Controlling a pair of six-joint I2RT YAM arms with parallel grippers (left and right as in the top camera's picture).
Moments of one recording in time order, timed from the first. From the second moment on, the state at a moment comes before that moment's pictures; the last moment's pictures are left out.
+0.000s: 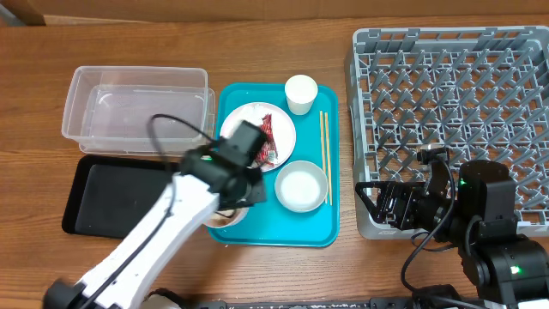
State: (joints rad) left arm -0.49 1.40 1.10 -1.05 0.06 -0.67; right arm 0.13 0.76 0.91 -0.93 -0.54 0.38
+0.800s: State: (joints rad) left arm 0.64 1.60 0.97 -1.22 1.34 0.20; right arm 0.13 0.76 0.91 -0.93 -0.54 0.38
